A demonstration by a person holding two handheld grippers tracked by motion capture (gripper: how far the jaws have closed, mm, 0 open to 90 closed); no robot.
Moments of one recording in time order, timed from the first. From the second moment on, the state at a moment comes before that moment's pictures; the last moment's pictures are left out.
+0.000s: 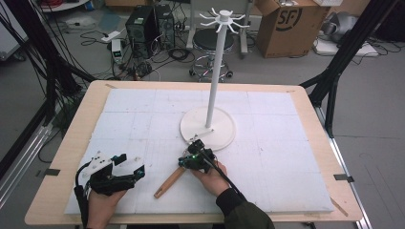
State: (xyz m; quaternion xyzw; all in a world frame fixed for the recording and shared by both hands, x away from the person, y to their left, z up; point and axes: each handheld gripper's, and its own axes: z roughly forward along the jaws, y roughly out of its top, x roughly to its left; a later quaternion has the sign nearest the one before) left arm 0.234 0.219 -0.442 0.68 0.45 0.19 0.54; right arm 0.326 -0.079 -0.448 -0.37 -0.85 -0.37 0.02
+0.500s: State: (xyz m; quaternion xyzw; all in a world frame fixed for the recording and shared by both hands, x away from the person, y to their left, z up) left arm 0.234 0.218 -0.442 0.68 0.45 0.19 0.54; right arm 0.306 -0.130 -0.449 -0.40 -0.83 -0.38 -0.01
